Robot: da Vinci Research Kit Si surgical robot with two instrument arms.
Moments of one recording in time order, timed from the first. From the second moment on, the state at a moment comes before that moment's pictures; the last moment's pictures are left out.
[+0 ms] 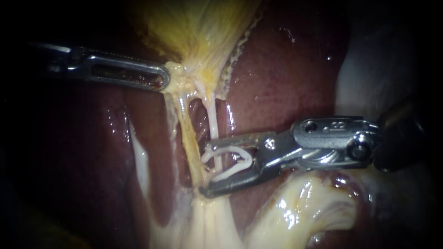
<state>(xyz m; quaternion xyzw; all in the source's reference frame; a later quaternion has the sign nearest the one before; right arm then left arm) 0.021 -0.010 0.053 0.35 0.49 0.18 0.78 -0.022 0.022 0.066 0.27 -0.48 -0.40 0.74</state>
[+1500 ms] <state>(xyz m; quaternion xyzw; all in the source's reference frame) 0.021 -0.009 0.064 0.39 0.48 0.20 0.76 -0.023 0.022 0.066 0.27 -0.48 -0.40 0.74</state>
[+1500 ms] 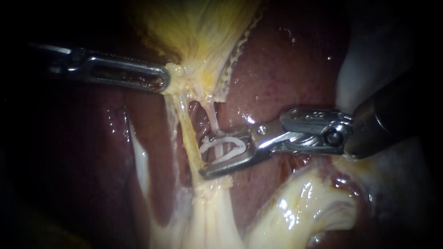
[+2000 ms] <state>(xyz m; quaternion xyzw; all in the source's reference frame) 0.024 -0.010 0.063 0.40 0.51 0.20 0.74 -0.023 0.022 0.066 0.27 -0.48 -0.40 0.74</state>
